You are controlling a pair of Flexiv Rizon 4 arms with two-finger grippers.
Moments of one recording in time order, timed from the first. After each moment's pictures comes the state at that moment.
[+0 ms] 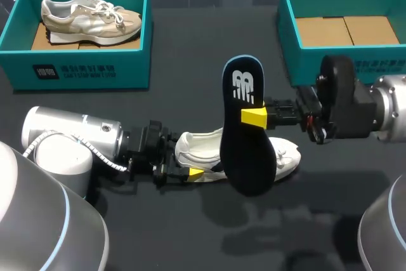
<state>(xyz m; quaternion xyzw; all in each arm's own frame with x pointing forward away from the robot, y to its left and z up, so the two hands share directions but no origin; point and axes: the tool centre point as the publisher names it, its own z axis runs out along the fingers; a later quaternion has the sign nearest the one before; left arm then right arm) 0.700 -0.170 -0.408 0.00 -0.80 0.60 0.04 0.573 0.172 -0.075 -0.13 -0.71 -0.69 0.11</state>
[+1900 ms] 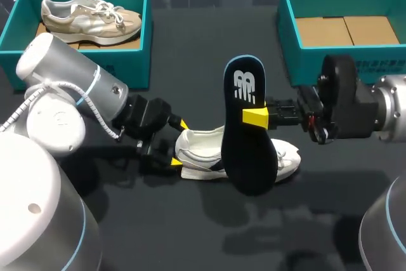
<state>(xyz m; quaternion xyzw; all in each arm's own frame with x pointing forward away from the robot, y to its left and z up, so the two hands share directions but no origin) 0.728 -0.117 -0.392 -0.09 -0.93 0.36 0.00 0.572 0.171 -0.075 -0.13 -0.71 -0.69 0.11</state>
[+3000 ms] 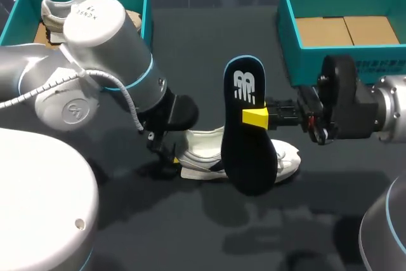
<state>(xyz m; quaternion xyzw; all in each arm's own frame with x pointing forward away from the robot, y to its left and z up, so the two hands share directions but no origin) 0.713 -0.107 -0.355 -0.09 -0.99 0.13 -0.04 0.572 0.171 -0.075 -0.13 -0.71 -0.69 0.11</state>
